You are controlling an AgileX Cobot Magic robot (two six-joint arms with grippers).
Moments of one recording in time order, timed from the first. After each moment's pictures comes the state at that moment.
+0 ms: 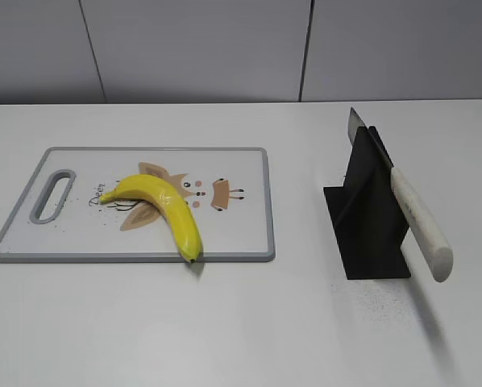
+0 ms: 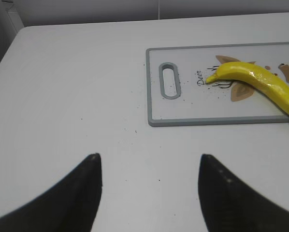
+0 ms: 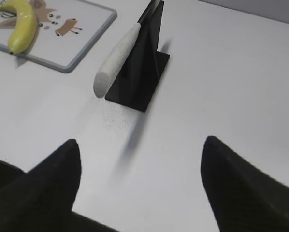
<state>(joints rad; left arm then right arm) -0.09 -0.01 -0.50 -0.02 1.08 0.09 0.47 0.07 -0.51 -0.04 1.03 0.06</state>
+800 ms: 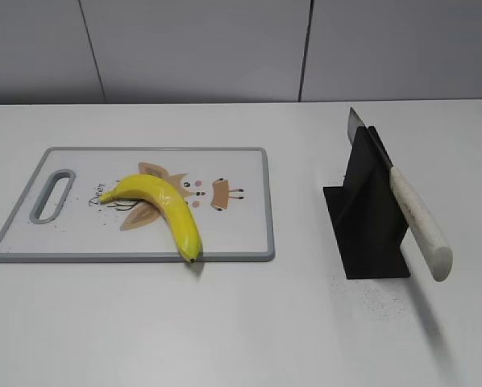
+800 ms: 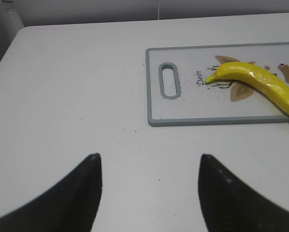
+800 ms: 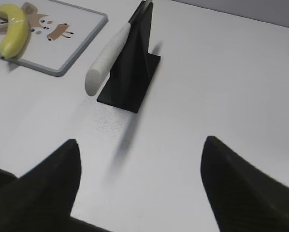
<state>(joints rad) -0.09 -0.01 -0.50 -0.02 1.08 0.09 0.43 -0.01 -0.50 -0.05 1.05 0.06</state>
